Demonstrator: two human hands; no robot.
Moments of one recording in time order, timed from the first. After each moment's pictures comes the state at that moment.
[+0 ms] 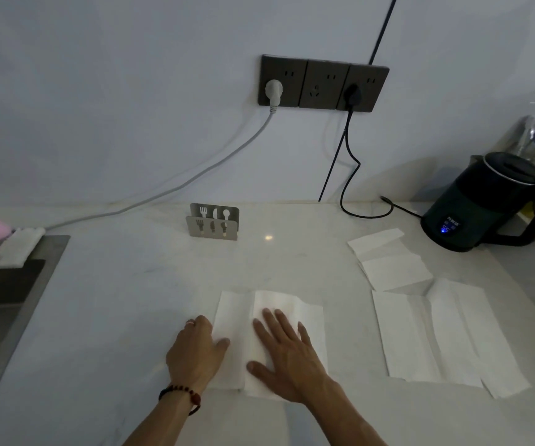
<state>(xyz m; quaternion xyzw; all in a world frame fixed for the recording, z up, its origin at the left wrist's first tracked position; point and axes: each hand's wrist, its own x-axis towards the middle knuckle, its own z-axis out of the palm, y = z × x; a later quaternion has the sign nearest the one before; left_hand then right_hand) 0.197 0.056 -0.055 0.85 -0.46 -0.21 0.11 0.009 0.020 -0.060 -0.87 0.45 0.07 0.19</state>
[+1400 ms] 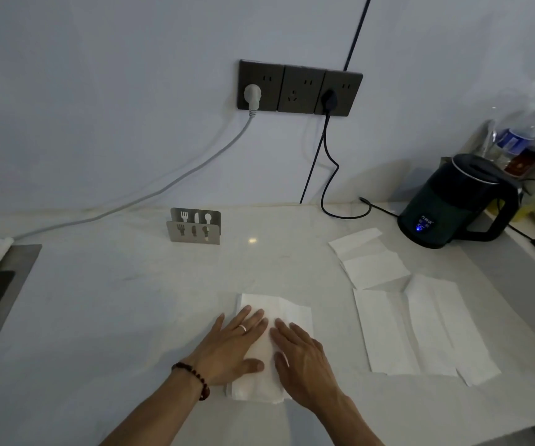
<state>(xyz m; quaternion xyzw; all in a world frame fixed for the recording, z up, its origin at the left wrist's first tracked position) 0.164 0.023 -0.051 0.55 -0.79 -0.24 -0.09 -0.030 0.027 -0.060 -0.84 0.52 -0.04 0.17</state>
